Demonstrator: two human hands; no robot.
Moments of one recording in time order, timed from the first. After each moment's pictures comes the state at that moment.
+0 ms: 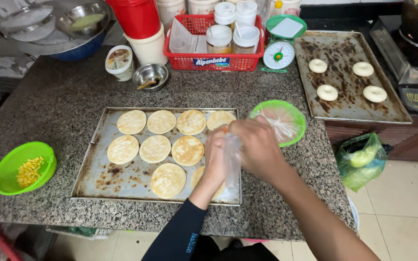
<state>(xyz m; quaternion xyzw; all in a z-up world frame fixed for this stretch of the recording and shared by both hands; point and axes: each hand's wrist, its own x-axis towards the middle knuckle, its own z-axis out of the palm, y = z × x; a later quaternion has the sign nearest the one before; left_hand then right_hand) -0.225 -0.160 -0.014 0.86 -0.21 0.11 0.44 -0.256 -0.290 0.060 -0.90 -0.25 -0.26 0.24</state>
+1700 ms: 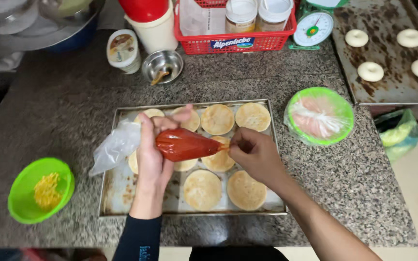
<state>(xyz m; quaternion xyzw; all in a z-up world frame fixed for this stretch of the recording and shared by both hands) -0.159 0.036 0.019 0.47 -0.15 -0.05 0.87 -0.210 -0.195 -0.005 -0.80 0.01 -0.01 0.60</state>
